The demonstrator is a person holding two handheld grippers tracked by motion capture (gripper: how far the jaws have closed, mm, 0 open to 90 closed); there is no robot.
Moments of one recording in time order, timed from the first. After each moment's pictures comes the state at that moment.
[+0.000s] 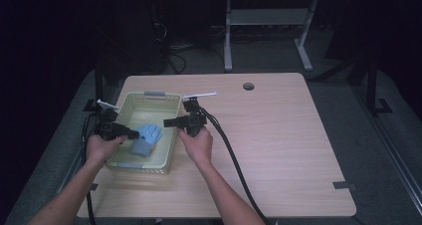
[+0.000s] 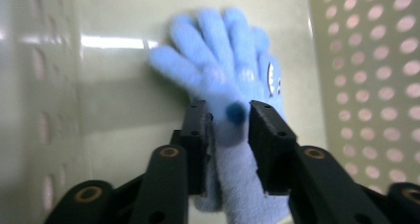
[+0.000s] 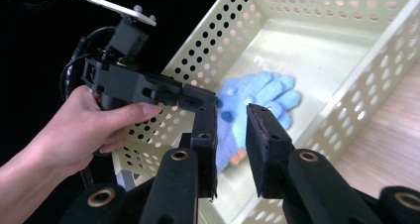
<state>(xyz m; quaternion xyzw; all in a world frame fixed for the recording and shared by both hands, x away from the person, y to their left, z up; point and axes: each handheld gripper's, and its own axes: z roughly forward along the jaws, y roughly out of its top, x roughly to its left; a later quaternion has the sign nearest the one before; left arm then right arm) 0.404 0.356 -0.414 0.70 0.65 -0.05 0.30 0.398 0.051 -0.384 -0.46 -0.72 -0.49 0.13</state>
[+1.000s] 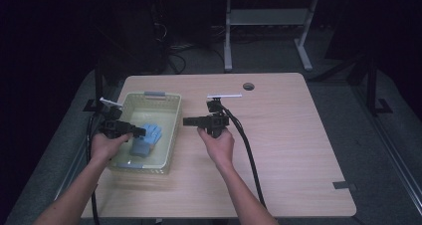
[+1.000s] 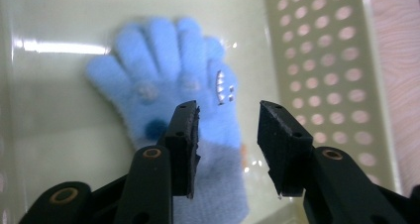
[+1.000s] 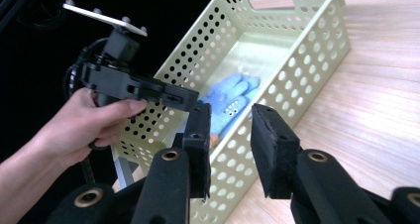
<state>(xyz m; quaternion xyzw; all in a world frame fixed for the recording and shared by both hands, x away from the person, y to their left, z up) 0.403 0.340 -0.405 0.71 0.62 -0.08 0.33 0.389 -0.010 -0.380 -0.48 -0.70 -0.51 0.12</state>
